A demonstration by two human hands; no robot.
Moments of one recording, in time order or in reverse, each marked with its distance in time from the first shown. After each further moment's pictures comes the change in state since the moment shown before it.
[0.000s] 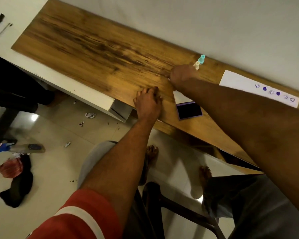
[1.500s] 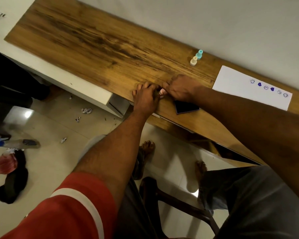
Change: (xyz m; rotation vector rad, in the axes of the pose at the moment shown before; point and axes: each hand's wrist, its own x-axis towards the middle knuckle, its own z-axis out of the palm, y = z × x) left_hand 0.002 -0.016 -0.001 0.068 -0.118 0.185; right_hand -0.033 0.015 0.039 0.032 0.195 -0.616
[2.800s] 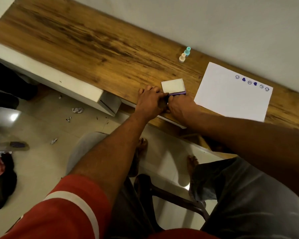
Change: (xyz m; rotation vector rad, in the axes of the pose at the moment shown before) left_hand -0.028 0.046 0.001 0.212 -0.157 0.259; right_hand -0.069 -0.068 0.010 -0.039 -0.338 0.436
